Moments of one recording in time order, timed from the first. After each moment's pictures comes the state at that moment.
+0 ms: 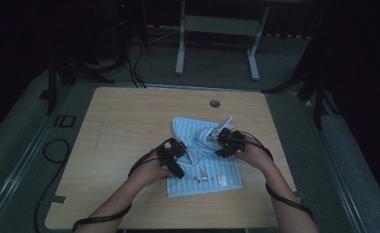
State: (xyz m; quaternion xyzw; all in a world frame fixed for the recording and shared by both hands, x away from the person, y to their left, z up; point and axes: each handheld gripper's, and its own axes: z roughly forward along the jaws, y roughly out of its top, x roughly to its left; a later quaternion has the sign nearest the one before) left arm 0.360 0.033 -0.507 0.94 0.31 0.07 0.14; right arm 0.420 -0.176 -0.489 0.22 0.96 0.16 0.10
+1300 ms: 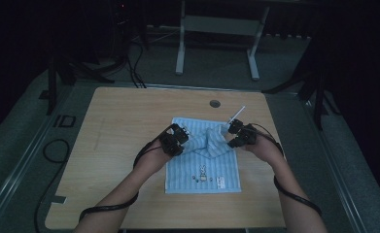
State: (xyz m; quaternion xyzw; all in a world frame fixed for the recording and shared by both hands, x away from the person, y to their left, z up) left arm 0.376 0.039 -0.469 0.92 0.31 0.14 0.19; right arm 0.437 -0.210 -0.466 0.29 0.95 0.13 0.06
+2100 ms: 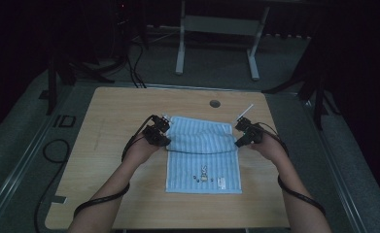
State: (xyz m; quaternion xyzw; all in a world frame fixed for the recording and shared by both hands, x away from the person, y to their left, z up) left arm 0.415 0.095 -0.478 0.87 0.42 0.09 0.24; right arm 0.451 -0.235 -0.473 0.36 0.92 0.12 0.06
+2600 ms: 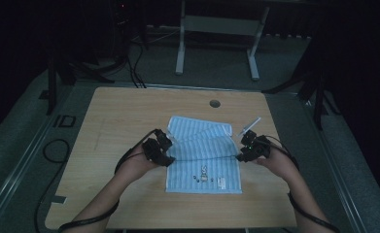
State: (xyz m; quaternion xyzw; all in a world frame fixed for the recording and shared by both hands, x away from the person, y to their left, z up) left arm 0.335 0.075 -0.474 0.92 0.30 0.10 0.22; right arm 0.384 -0.243 -0.465 0.29 0.94 0.16 0.06
